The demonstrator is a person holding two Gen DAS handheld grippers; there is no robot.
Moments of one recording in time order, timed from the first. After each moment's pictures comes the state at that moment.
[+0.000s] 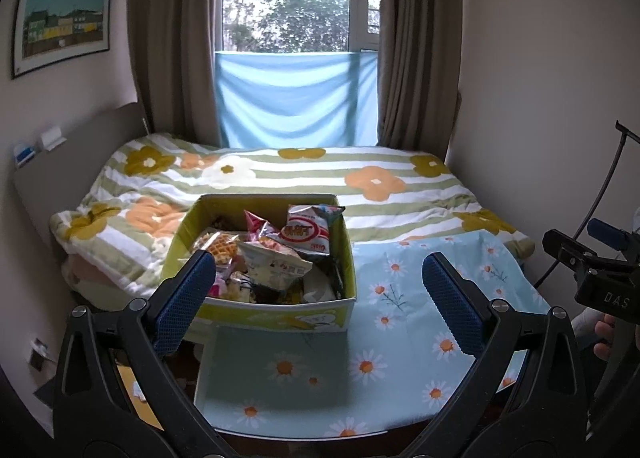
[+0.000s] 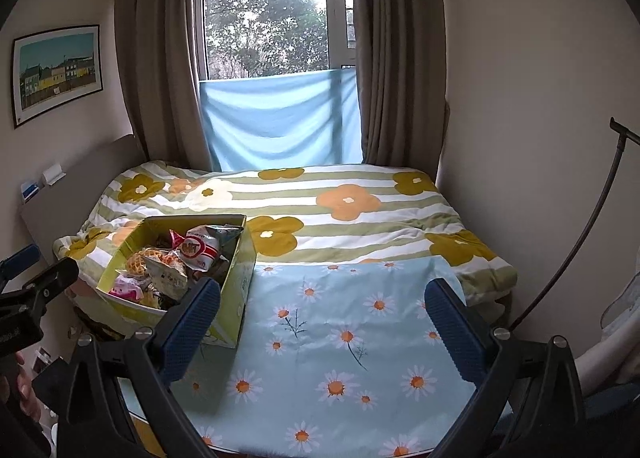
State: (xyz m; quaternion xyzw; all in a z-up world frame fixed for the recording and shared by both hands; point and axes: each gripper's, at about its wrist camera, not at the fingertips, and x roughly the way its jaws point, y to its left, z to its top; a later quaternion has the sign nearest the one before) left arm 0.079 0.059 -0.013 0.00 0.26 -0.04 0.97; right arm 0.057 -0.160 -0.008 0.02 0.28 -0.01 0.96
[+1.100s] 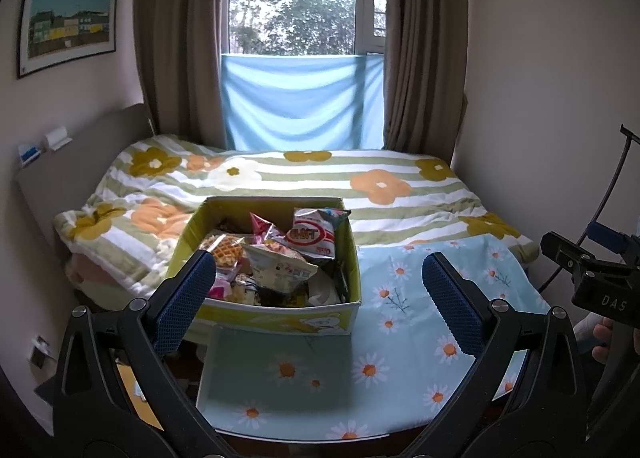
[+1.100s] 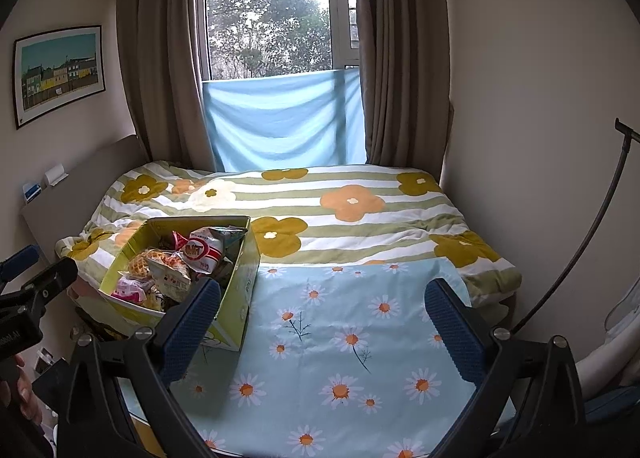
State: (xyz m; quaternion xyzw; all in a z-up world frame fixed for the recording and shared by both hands) left arm 0.077 0.060 -0.011 0.00 0.25 -0.03 0.97; right arm 0.062 -0.155 -0.008 0.01 0.28 0.00 0.96
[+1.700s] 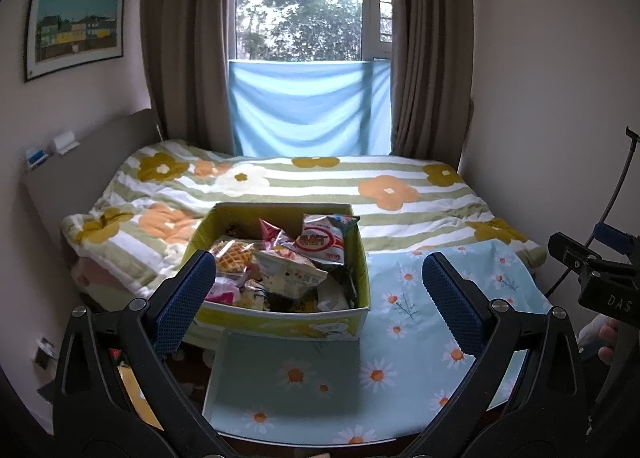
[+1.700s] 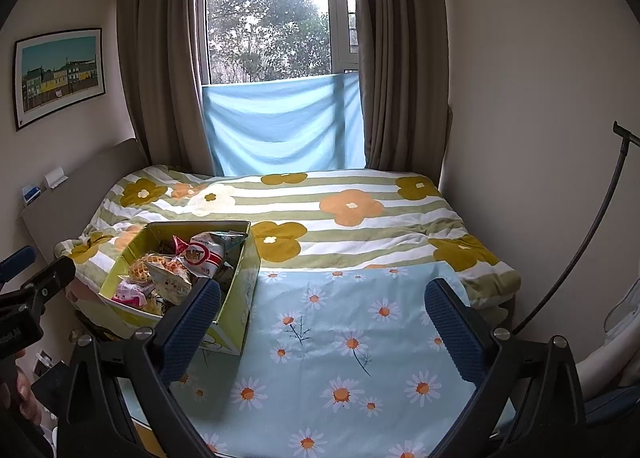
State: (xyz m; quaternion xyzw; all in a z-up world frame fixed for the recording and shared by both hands) left arm 0.076 0.062 -0.011 0.01 0.24 -0.01 0.97; right arm 0.059 -0.149 -0.008 0.01 0.27 0.00 0.96
